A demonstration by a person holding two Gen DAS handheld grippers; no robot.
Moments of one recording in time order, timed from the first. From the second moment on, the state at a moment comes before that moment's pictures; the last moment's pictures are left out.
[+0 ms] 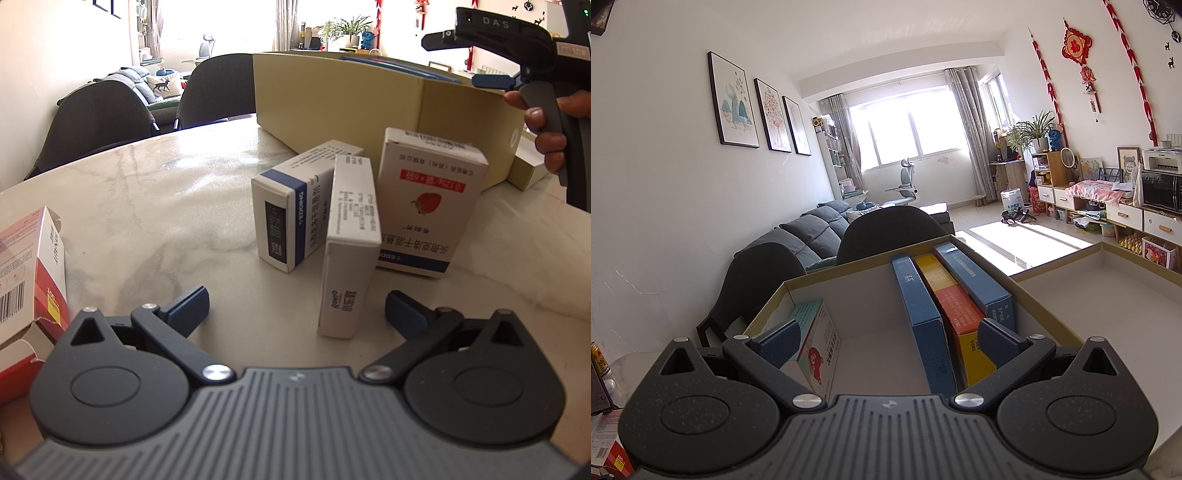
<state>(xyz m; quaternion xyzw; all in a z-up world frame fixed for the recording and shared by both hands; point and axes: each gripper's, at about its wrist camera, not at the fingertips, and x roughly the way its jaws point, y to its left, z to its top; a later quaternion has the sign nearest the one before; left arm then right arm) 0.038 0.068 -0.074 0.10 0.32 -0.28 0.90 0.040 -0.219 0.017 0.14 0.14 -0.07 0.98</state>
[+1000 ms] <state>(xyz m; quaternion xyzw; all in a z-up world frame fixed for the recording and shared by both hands) 0.038 0.068 -0.074 0.10 0.32 -0.28 0.90 0.040 -0.220 0.016 0.14 0.14 -0.07 0.98</state>
